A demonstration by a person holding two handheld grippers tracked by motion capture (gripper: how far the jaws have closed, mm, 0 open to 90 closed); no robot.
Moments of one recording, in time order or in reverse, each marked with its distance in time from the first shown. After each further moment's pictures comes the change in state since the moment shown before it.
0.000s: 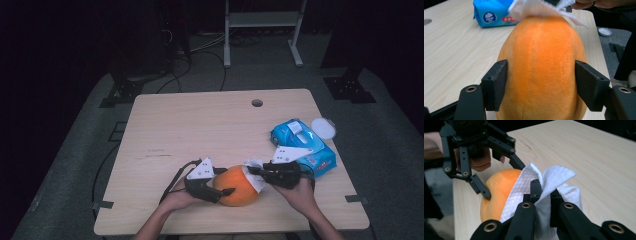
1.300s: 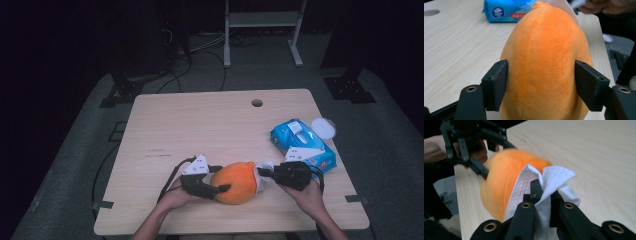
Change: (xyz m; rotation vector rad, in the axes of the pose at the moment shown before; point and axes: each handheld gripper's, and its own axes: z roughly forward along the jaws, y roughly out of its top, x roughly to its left) left arm 0.012 -0.006 -0.004 -0.011 0.022 -0.076; right arm -0.018 -0.026 -0.014 0.016 0.017 0.143
